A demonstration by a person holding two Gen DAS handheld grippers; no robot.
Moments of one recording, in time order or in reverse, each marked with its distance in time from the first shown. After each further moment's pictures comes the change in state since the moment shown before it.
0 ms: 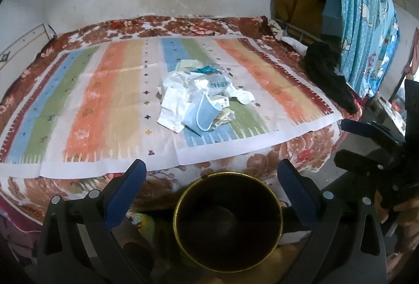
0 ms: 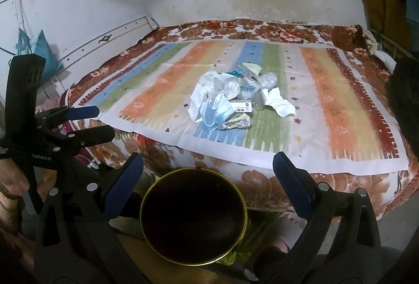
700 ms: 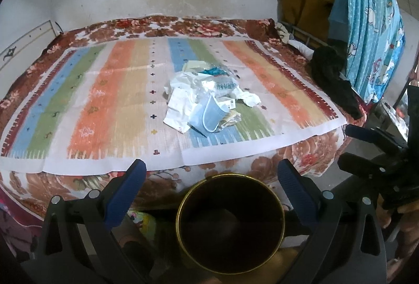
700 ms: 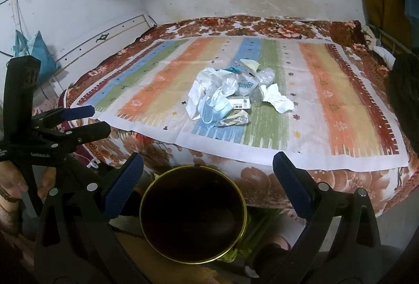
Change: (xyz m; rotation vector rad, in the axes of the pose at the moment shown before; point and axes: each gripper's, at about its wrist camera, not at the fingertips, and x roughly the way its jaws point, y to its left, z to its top) left arm 0.000 0.004 0.001 -0.026 -0.015 0.031; right arm 0.004 -0.006 0.001 0.016 0.014 -0.005
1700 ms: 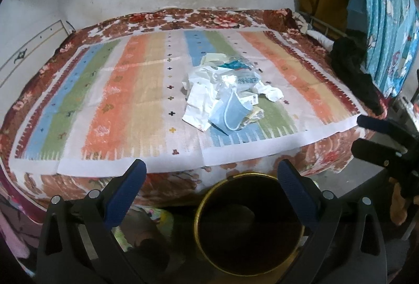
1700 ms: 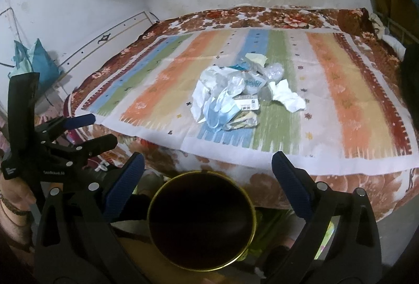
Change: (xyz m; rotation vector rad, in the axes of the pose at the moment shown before) left arm 0.020 0.007 0.015 0.013 0.059 0.120; right arm 0.030 -0.008 0.029 0.045 0.055 0.052
